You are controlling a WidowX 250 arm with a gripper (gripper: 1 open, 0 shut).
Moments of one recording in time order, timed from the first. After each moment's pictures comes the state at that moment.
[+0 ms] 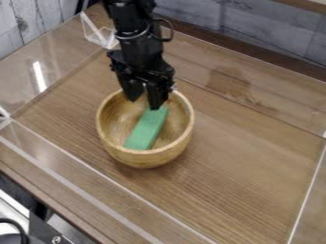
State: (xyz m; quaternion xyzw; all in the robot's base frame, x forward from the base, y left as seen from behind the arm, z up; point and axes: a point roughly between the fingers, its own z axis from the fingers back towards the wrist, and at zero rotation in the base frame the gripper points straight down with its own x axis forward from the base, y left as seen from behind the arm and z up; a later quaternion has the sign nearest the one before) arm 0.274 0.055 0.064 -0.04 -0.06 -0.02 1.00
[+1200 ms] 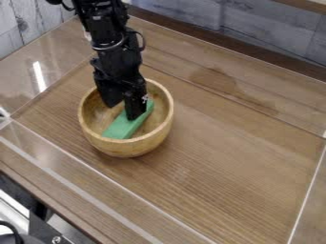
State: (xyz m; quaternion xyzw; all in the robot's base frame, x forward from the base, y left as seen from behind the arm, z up) arm 0.266 0.086 0.039 -0.04 -0.04 -0.09 0.99
